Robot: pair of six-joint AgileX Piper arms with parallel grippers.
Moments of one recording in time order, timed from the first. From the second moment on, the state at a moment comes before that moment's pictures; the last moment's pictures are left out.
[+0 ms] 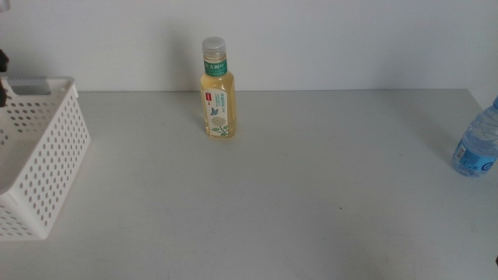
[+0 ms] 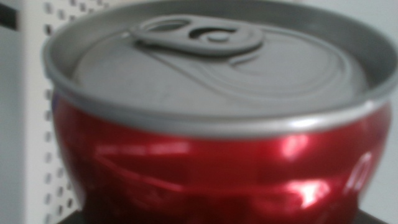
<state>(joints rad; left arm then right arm) 0.27 1.71 -1.68 -0.07 1.25 0.20 0.07 -0.01 0.03 -0.02 0.17 -0.07</state>
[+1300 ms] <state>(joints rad) 0.33 2.11 -1.72 -0.07 1.09 0.35 0.07 -0.01 0.03 -0.02 0.17 -0.07</state>
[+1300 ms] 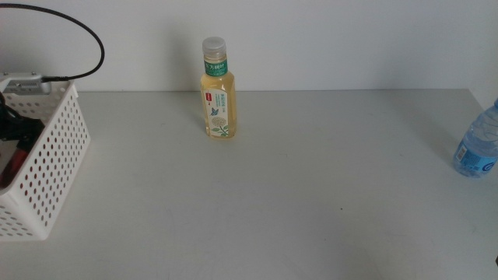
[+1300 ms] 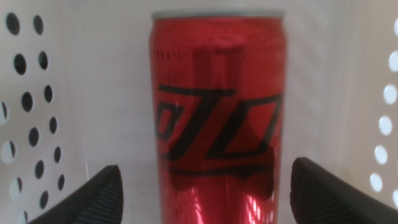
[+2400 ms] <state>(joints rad) -0.19 1.13 -1.13 -0.19 0.69 0.31 0.07 -0.01 0.03 -0.02 0.17 -0.07</state>
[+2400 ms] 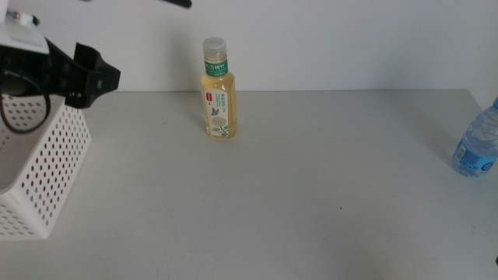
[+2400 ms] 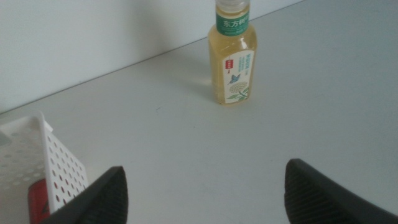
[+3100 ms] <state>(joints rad) -0.33 0.78 -0.54 -0.13 0.12 0.18 0.07 -0.01 0.03 -0.02 0.17 -0.07</state>
